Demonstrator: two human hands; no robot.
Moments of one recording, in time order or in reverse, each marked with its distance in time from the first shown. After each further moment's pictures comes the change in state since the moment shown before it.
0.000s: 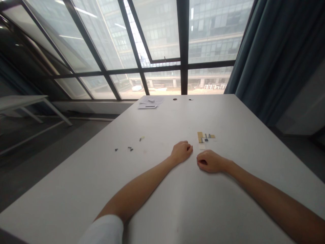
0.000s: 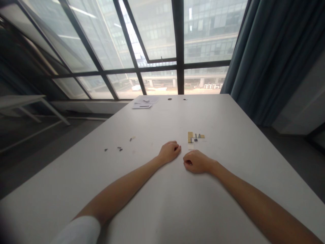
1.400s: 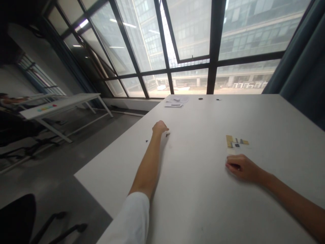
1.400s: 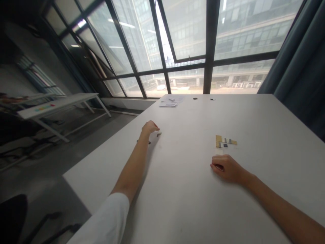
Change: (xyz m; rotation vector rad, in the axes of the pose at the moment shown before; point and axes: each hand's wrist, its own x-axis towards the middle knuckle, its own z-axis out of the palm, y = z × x) left_hand -0.006 -0.196 -0.162 0.152 -0.019 -0.944; right_hand -0.009 0.023 0.013 0.107 0.201 -0.149
